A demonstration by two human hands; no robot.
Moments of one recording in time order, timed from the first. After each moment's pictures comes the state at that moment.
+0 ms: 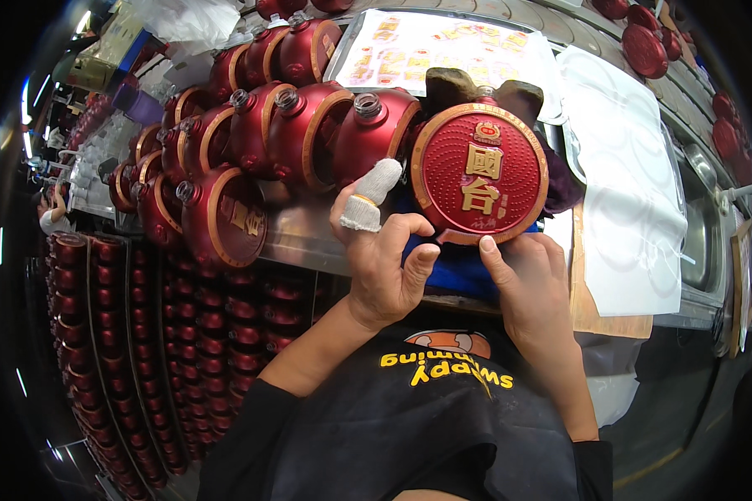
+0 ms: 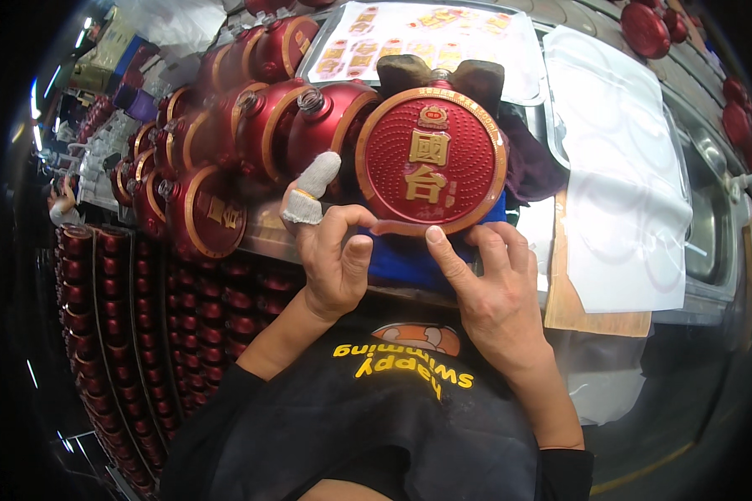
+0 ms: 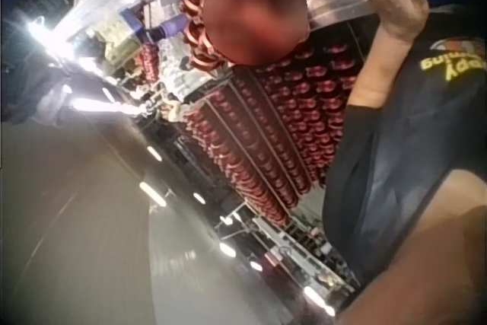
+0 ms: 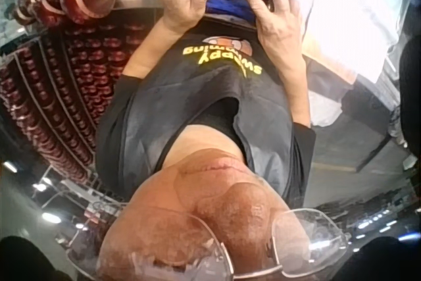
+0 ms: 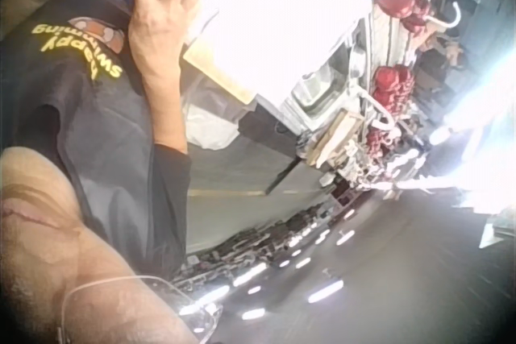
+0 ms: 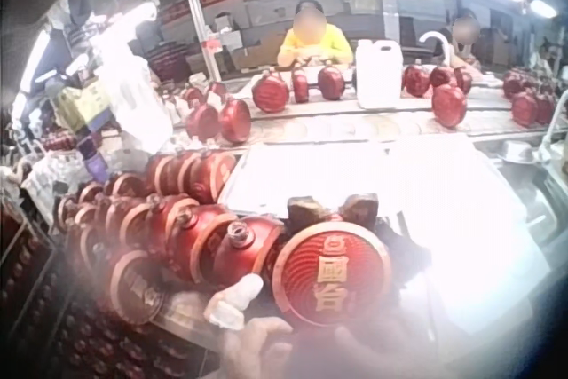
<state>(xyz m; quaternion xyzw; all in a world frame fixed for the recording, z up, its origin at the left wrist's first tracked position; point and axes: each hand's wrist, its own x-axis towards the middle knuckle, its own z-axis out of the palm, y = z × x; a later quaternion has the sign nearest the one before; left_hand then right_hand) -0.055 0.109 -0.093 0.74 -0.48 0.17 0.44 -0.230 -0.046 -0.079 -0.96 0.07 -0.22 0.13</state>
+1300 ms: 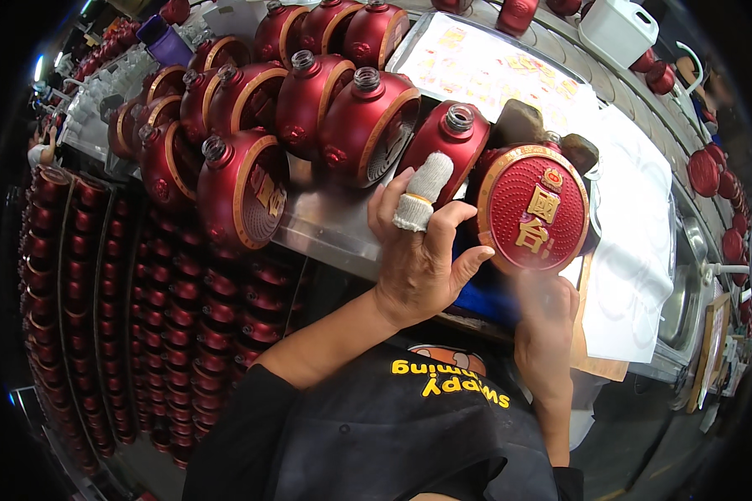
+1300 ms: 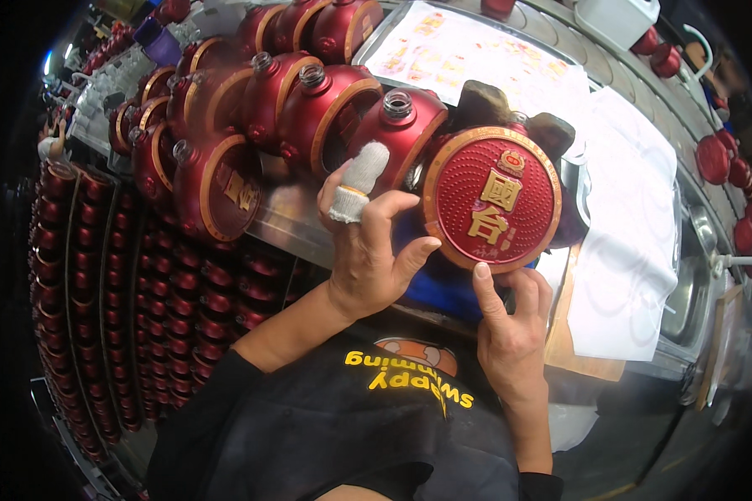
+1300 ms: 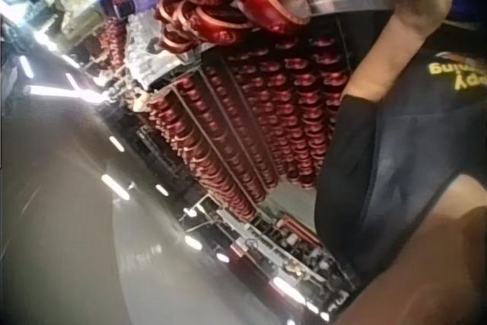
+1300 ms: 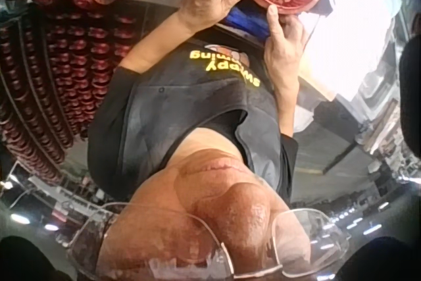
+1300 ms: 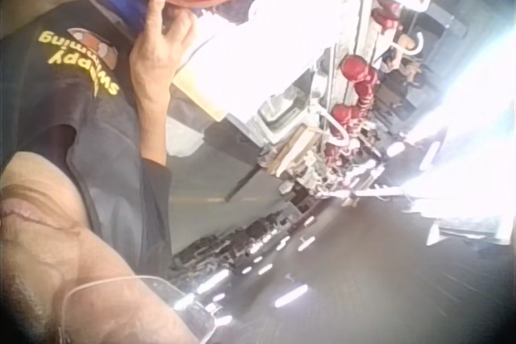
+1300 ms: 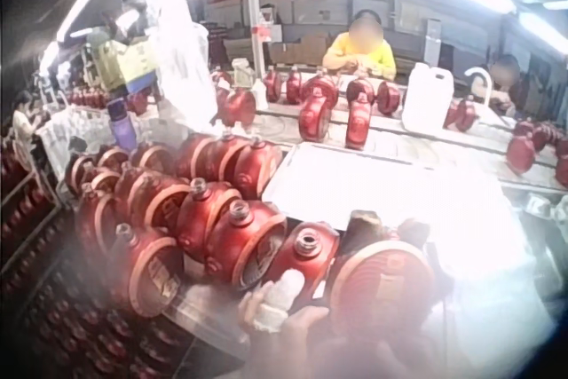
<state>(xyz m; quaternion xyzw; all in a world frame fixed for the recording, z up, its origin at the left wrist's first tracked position) -0.045 0.101 -0.107 0.77 -0.42 0.23 0.42 -0.224 -0.034 -0.065 -0.96 0.10 -0.17 0.20</state>
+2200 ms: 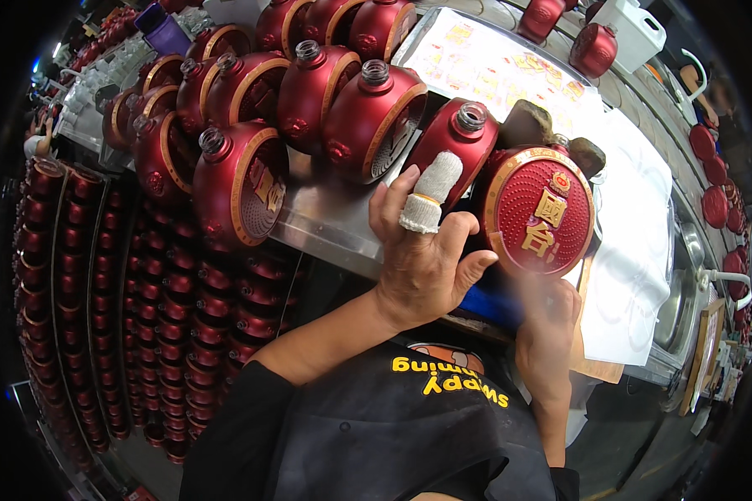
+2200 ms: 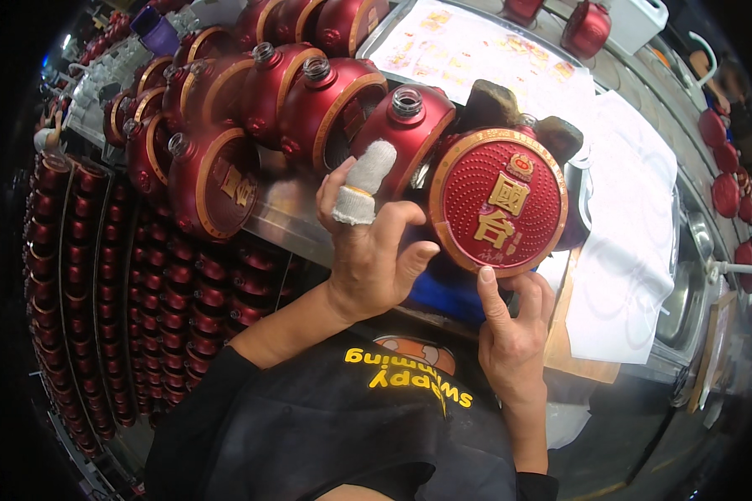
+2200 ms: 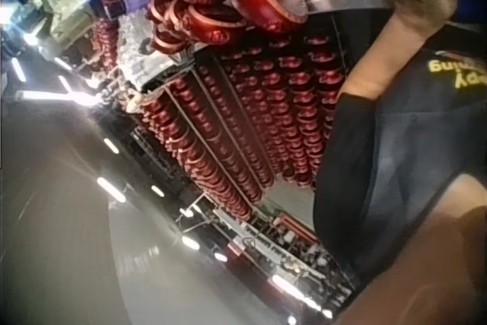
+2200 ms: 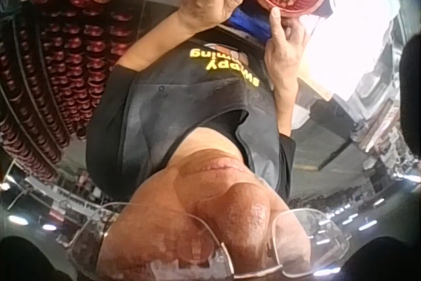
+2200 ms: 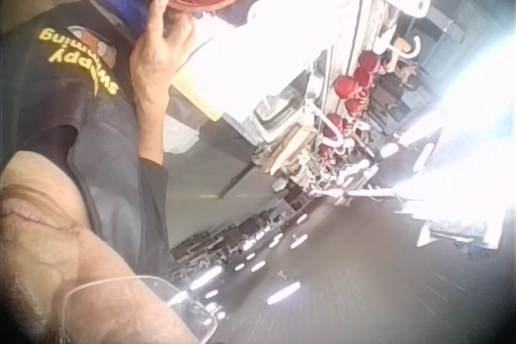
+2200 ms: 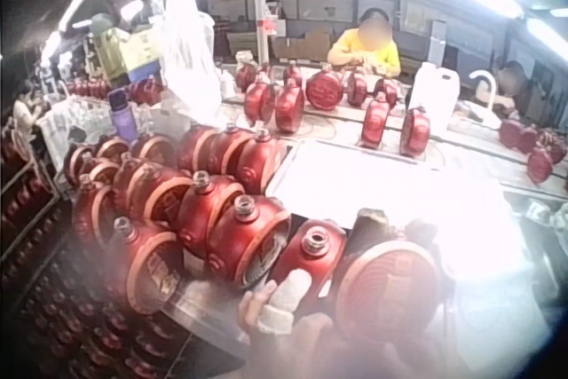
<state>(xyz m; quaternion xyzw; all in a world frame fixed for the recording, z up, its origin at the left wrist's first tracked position) -0.045 0.103 -0.107 0.79 -0.42 0.24 0.39 -0.222 -0.036 -0.066 -0.96 0.09 -0.18 0.18</state>
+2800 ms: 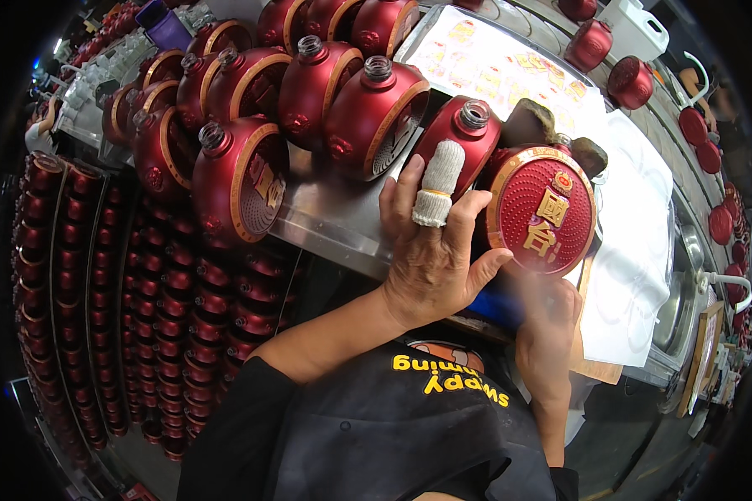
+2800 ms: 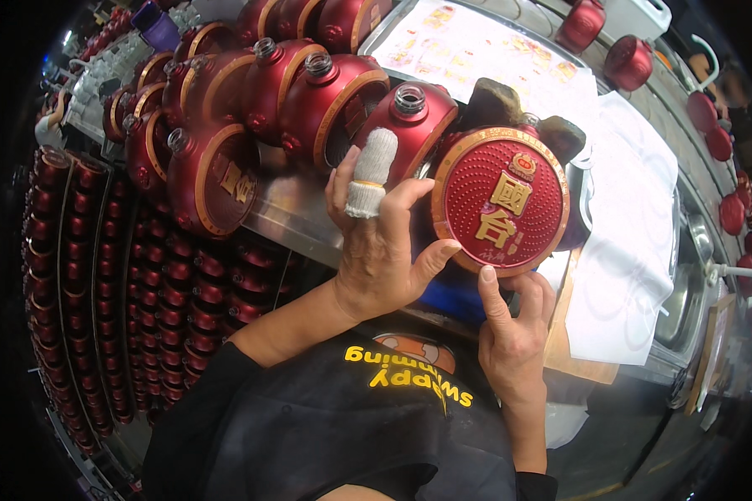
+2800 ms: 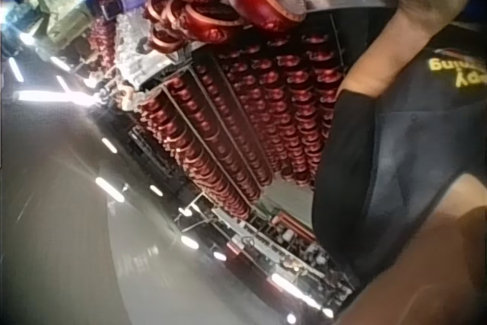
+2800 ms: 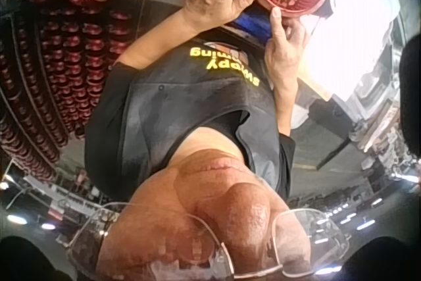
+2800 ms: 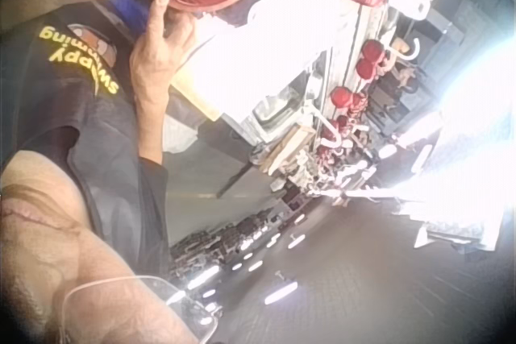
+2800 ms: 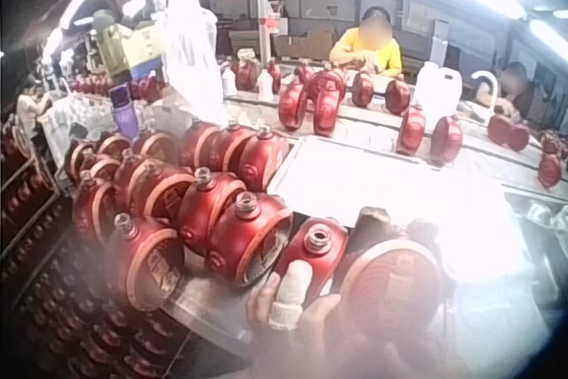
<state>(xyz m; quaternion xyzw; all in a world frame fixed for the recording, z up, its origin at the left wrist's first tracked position) -0.049 0.094 -0.104 0.80 -0.41 0.22 0.37 -0.223 -0.037 -0.066 -0.96 0.09 -0.17 0.18</state>
